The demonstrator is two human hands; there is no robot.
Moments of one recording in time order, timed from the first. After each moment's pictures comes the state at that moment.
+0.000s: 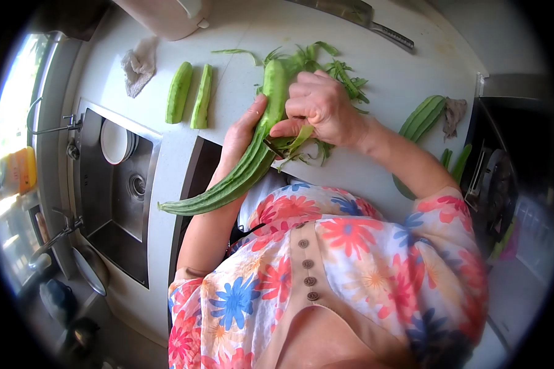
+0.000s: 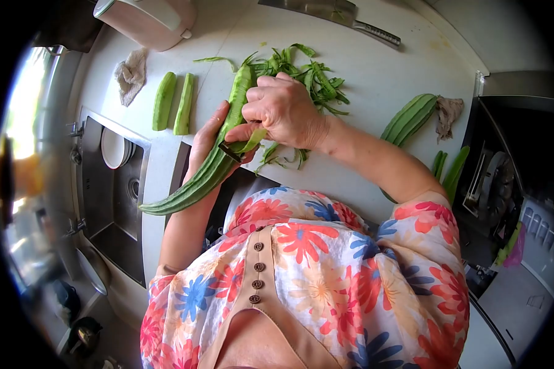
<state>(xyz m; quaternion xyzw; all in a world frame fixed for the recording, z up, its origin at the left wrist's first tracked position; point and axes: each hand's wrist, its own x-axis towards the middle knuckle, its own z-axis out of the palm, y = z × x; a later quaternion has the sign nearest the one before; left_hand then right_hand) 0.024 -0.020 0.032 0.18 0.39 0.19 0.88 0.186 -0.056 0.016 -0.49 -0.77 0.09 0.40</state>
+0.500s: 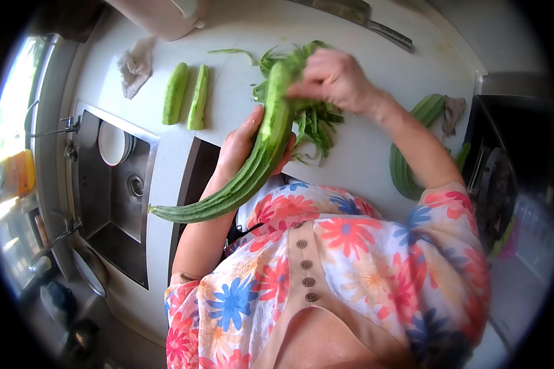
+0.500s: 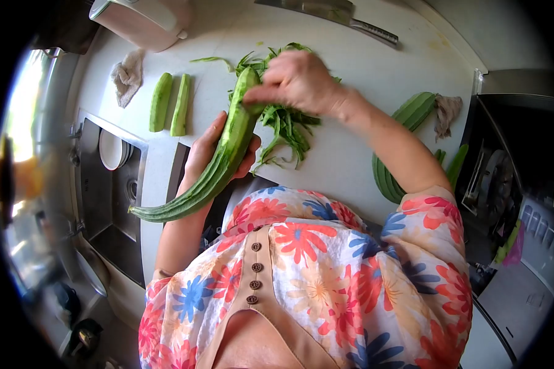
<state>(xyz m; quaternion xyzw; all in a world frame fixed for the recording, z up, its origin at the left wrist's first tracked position) 0.011 -0.025 0.024 0.20 0.41 0.13 0.88 0.232 -0.037 0.009 -0.52 -0.77 0.13 0.36</state>
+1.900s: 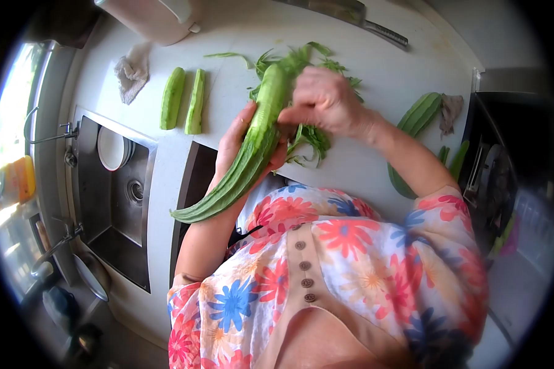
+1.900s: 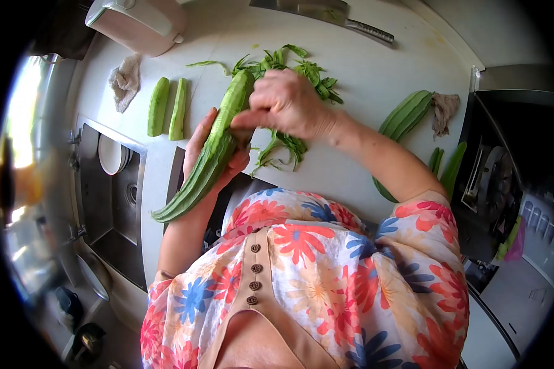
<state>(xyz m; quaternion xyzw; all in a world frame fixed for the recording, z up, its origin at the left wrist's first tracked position) 0.013 -0.021 0.014 0.14 0.34 0.17 0.91 0.208 -0.054 0.010 -0.50 -0.75 0.13 0.41</state>
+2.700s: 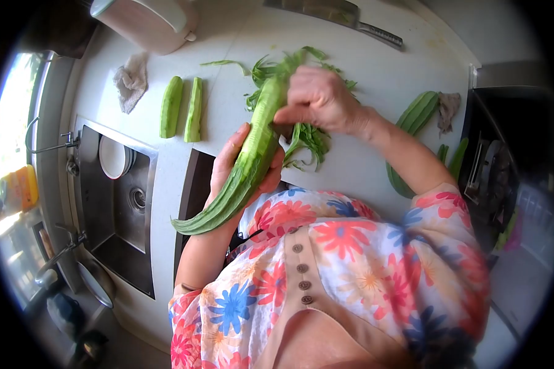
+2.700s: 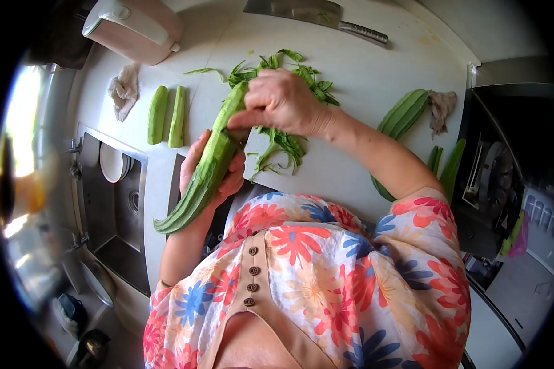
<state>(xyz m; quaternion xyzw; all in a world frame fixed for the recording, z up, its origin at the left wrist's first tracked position) -0.002 -0.030 0.023 0.12 0.26 0.15 0.95 0.213 -0.046 0.010 -0.49 -0.75 0.13 0.43</state>
